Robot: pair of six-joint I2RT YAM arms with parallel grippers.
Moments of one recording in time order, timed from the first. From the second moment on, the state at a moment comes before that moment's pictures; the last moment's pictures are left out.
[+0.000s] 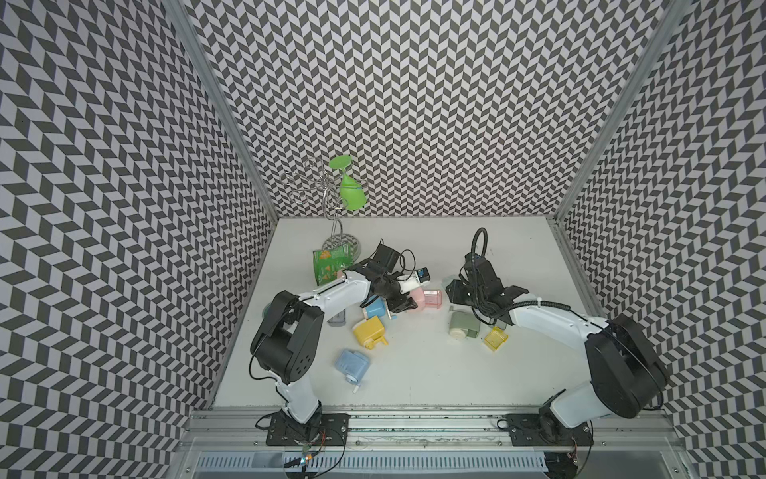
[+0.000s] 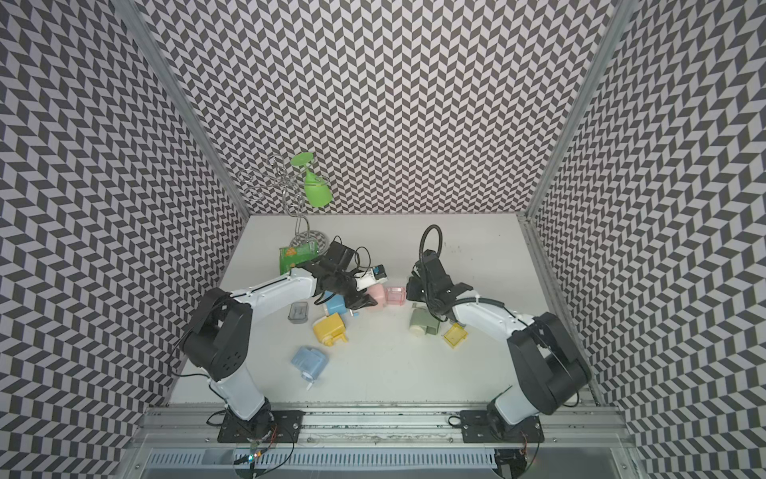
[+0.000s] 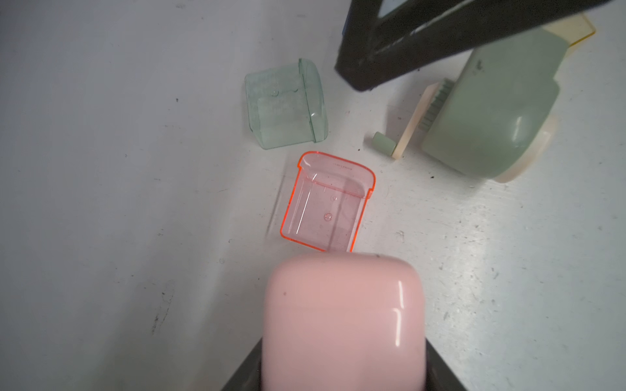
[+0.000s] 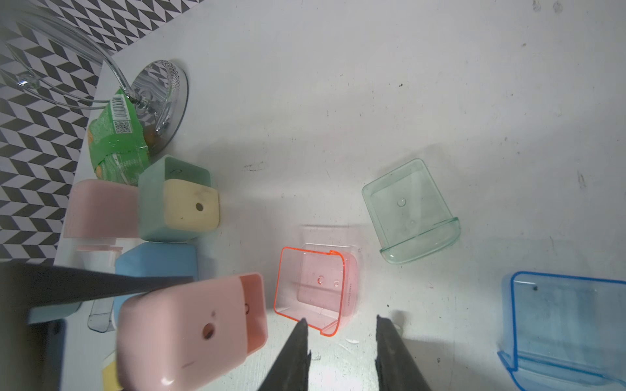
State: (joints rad) left arm -0.55 1.71 1.16 -0.44 0.44 0.71; right arm 0.54 1.53 0.90 -0.16 -0.01 0.59
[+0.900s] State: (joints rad) left arm -0.62 1.27 0.78 -0.30 0.41 0.66; right arm 0.62 1.80 1.04 -0.16 0.09 0.58
